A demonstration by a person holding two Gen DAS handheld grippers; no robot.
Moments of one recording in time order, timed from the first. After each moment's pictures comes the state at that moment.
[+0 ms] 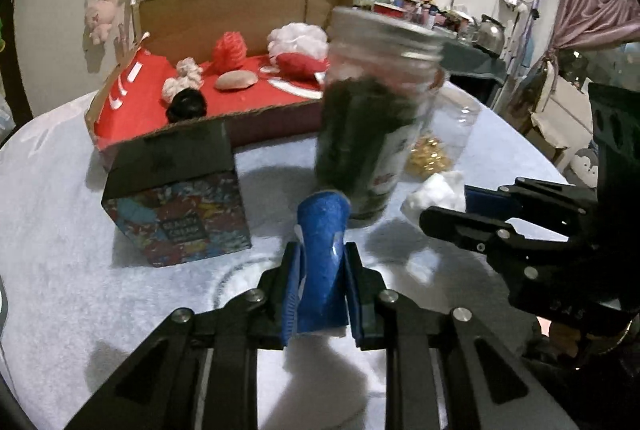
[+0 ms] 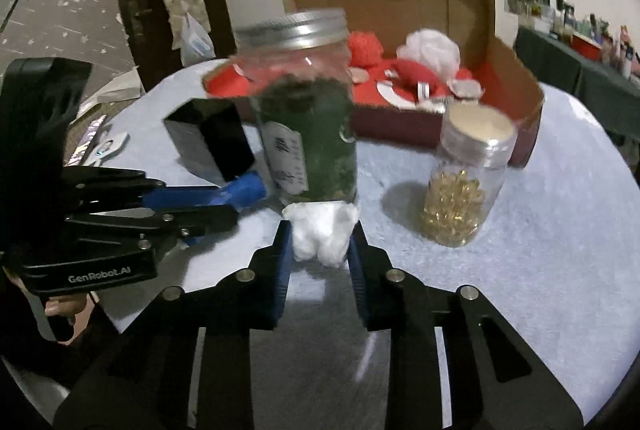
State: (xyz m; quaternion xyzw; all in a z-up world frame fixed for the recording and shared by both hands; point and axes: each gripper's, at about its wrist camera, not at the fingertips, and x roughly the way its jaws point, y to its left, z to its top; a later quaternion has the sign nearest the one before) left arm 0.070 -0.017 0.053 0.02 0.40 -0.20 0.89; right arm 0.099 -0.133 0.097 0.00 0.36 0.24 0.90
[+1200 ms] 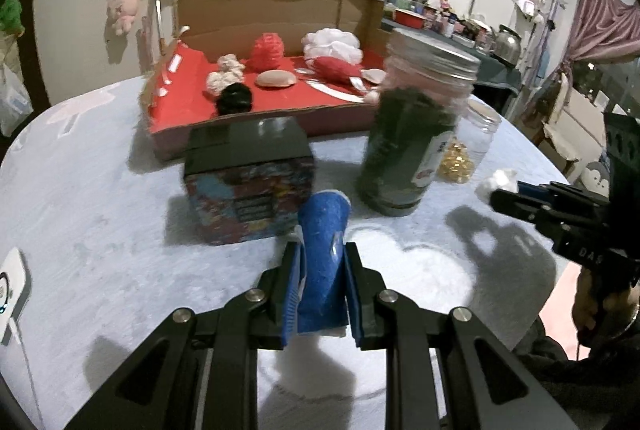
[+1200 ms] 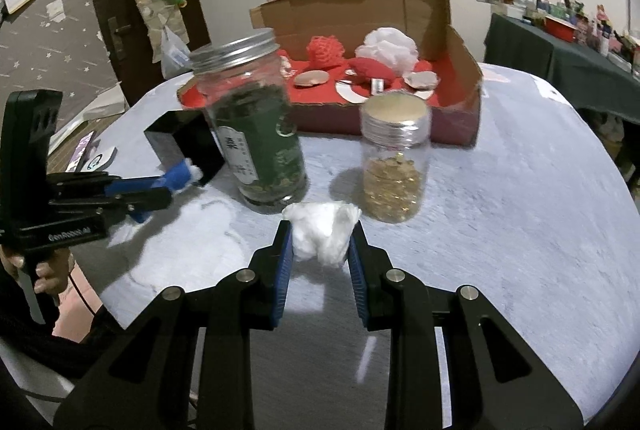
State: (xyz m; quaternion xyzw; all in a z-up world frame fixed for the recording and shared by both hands) left arm 0.063 0.022 0.059 0.01 0.40 -0.17 0.90; right arm 0.094 -0.172 0.103 0.02 0.37 0.20 0.91
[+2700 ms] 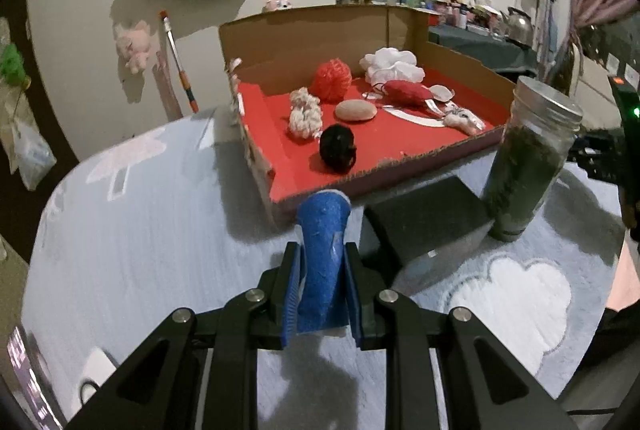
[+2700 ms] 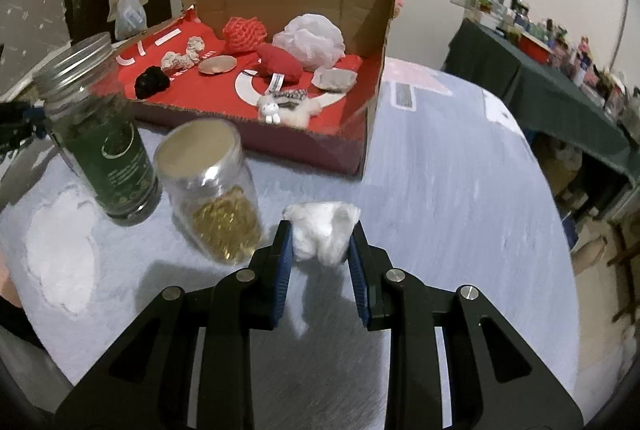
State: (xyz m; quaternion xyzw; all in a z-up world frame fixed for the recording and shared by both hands) left arm 0.121 0.094 0.080 0.10 0.37 -0.15 0.91; right arm 0.170 -0.226 0.105 -0.09 0.40 0.13 0.90
